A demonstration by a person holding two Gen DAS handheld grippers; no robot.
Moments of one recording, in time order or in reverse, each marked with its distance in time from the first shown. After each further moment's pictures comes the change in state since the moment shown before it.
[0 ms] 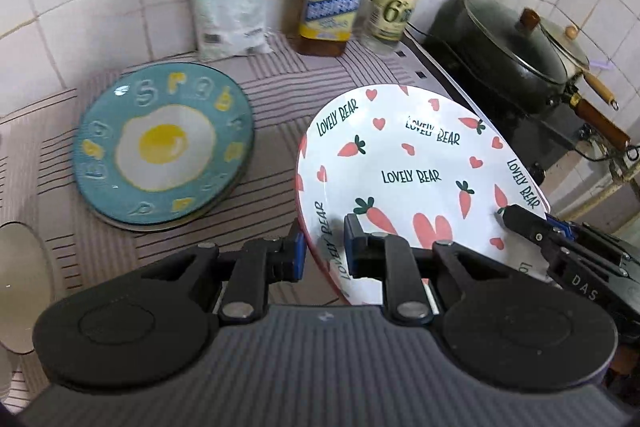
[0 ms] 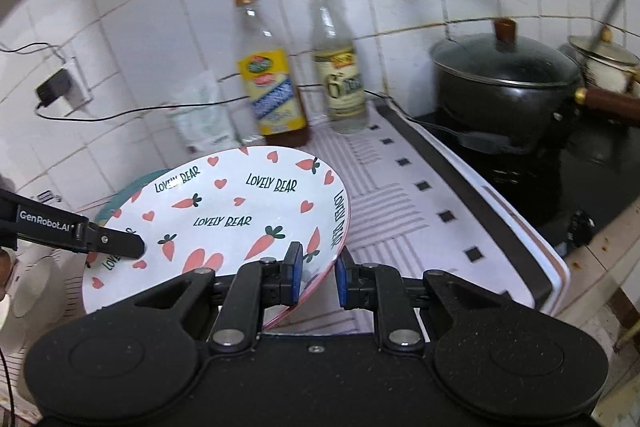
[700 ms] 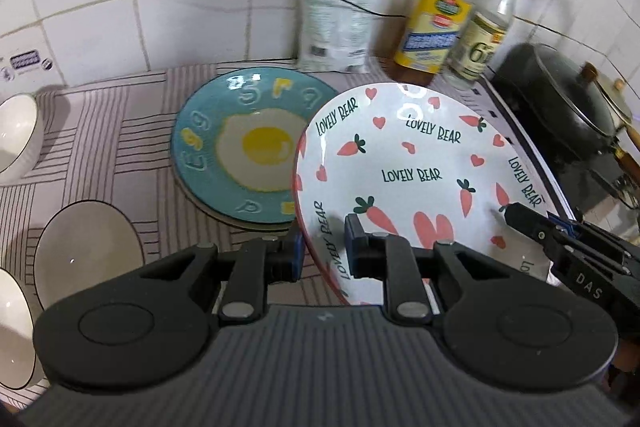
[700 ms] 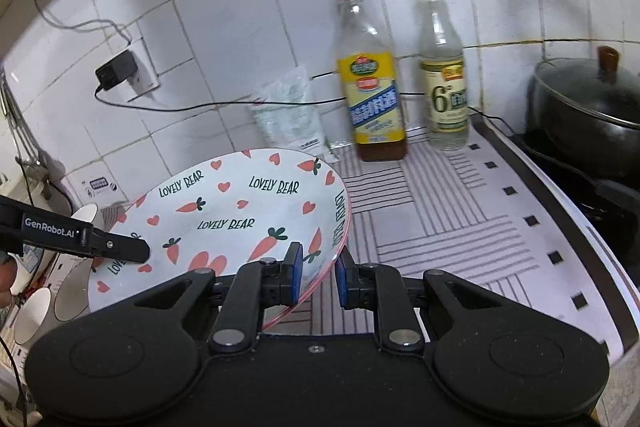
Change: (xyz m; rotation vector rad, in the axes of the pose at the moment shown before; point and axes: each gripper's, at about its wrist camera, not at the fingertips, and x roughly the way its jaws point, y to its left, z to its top) left arm -0.018 0.073 -0.005 -0.144 -0.055 0.110; right arm 0.038 0.066 0.020 -0.095 0.014 0.163
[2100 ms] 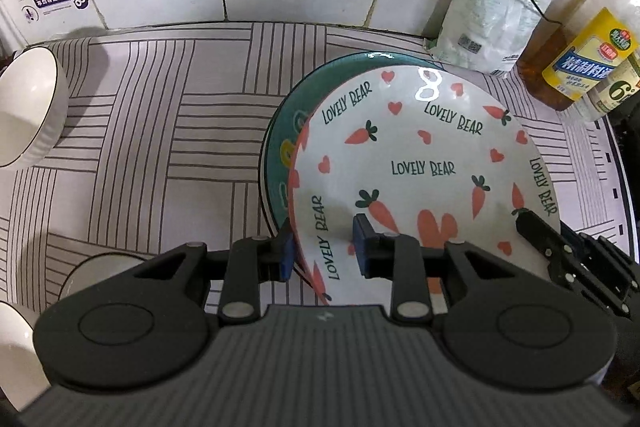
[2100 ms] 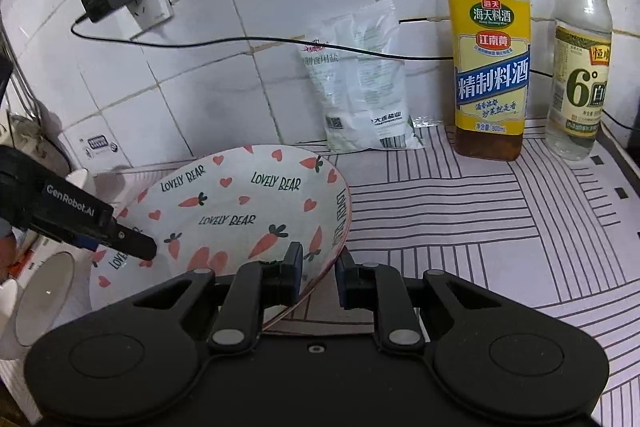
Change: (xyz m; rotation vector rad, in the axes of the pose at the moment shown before) left arm 0.093 0.086 0.051 -0.180 0.175 0.157; right arm 0.146 0.039 0.023 -0.115 0.118 0.087
